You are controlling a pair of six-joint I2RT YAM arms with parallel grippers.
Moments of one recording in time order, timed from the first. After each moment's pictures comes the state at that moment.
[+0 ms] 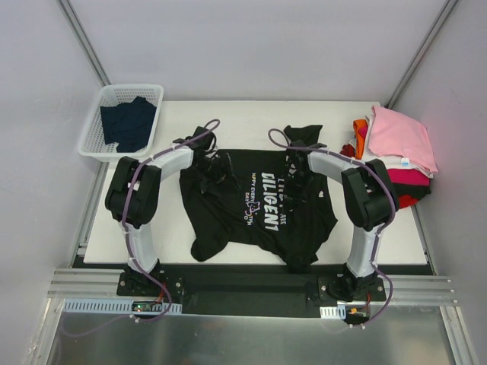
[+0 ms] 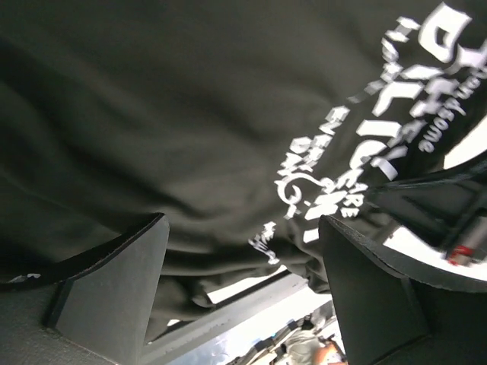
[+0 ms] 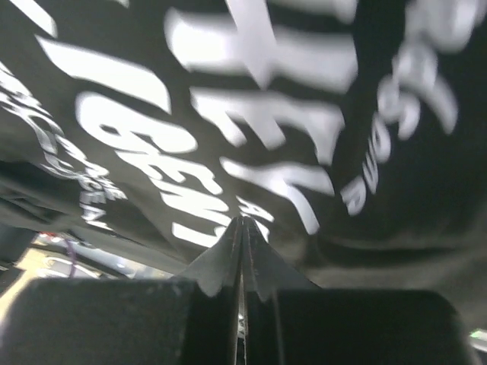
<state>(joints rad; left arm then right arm) -0.39 1.90 1.27 -0.63 0.49 -0.72 0.44 1.93 1.26 -0.92 -0.35 0.51</state>
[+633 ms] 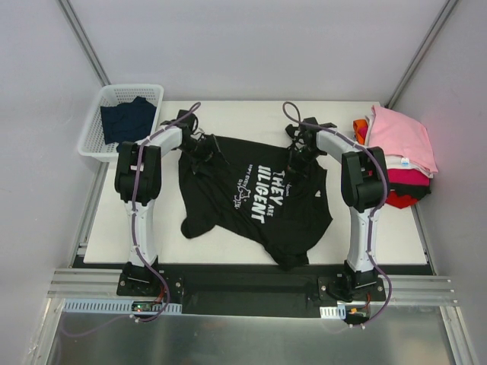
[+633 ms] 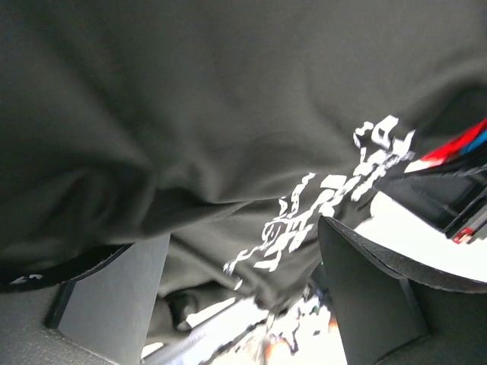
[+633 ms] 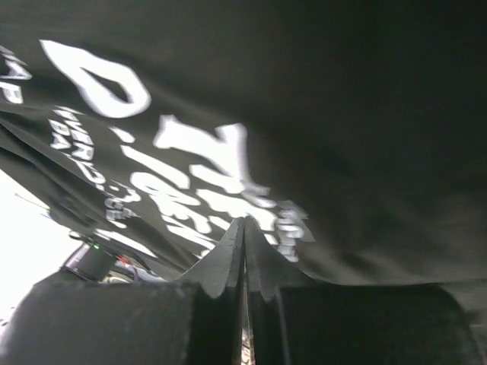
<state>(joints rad) -0.18 2.18 1.60 -0.72 0.63 -0.67 0.28 2.15 1.62 -0.93 -0.46 0.47</state>
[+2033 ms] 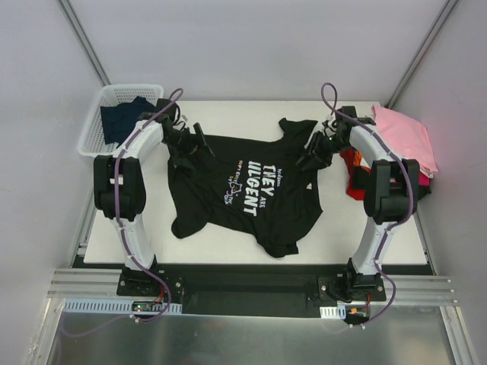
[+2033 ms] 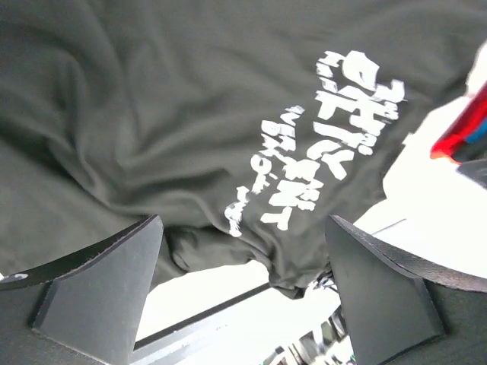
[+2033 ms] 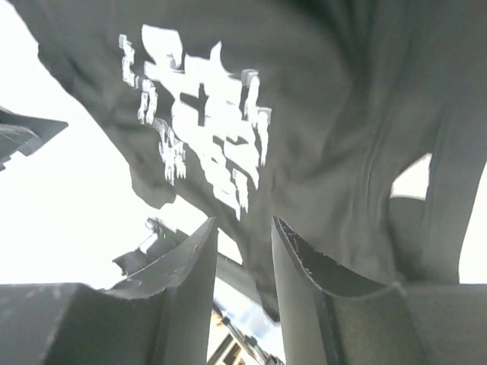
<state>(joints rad) -0.10 1.97 1.57 -0.85 0.52 -0.55 0.08 2.02 1.62 -0.92 -0.63 0.47</state>
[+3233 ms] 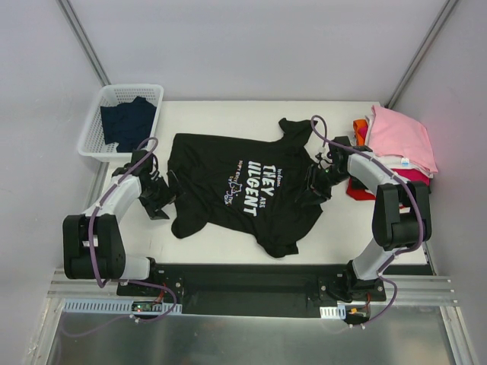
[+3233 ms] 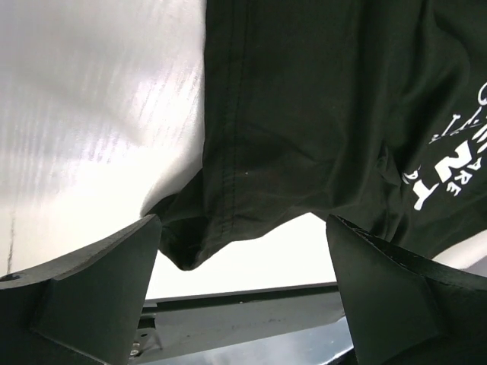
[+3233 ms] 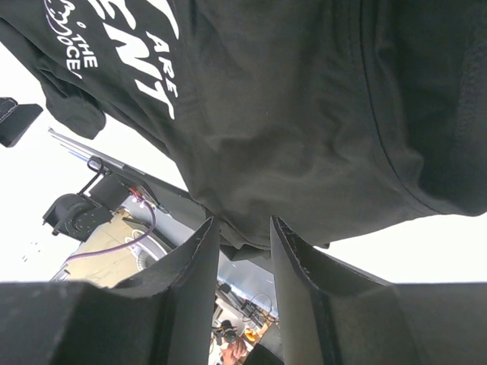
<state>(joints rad) 0.02 1.37 0.83 -0.77 0.30 -0.59 0.16 1.68 1.12 -0.90 -0.61 0.42</state>
